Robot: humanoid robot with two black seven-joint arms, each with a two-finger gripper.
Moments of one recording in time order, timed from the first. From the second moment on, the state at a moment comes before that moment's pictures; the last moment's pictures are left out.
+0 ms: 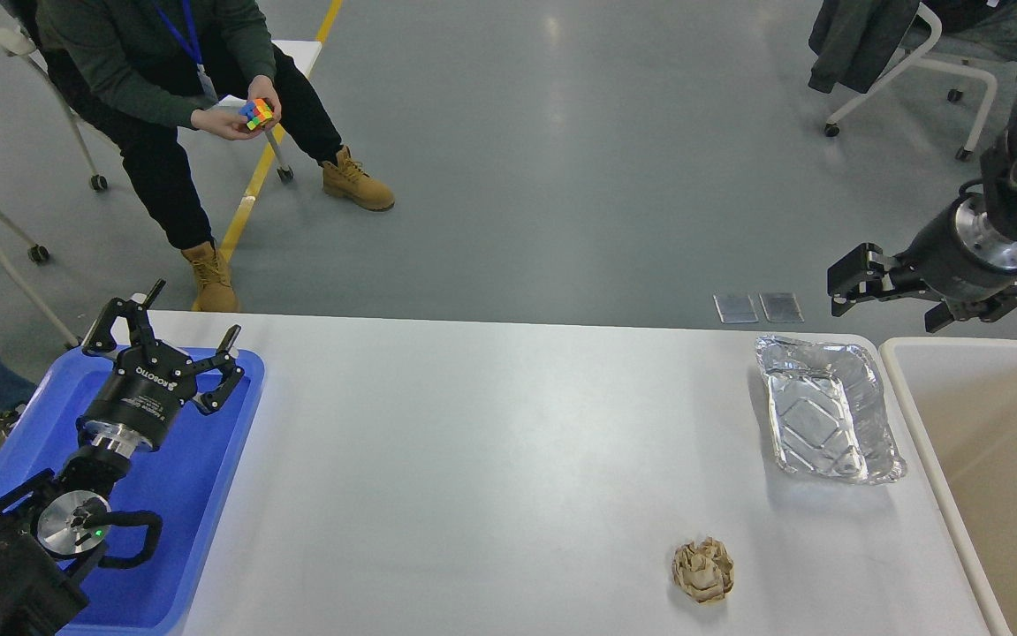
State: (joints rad) left arm -0.51 0.40 -0.77 -0.44 -0.04 -0.79 -0.50; right arm 1.86 -0.52 -1.11 0.98 -0.27 0.61 -0.05
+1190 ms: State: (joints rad) left arm -0.51 0.40 -0.77 -0.44 -0.04 -0.79 -0.50; right arm 1.18 -0.40 -1.02 0.59 -0.29 0.08 -0.05
